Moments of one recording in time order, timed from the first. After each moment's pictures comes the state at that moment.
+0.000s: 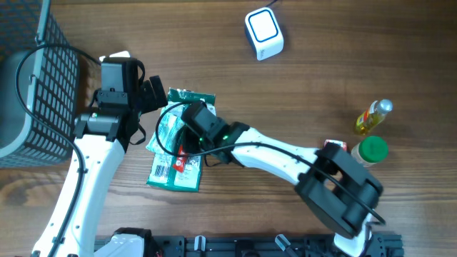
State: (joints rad) left arm -0.10 1.31 1.09 -0.67 -0.21 -0.32; right arm 0.92 1.98 1.23 -0.22 -0.15 0.96
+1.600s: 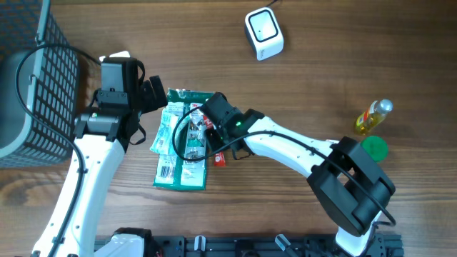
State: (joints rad) left arm -0.10 1.31 1.09 -0.67 -0.21 -0.32; right arm 0.82 1.93 1.23 -0.48 -0.03 0.38
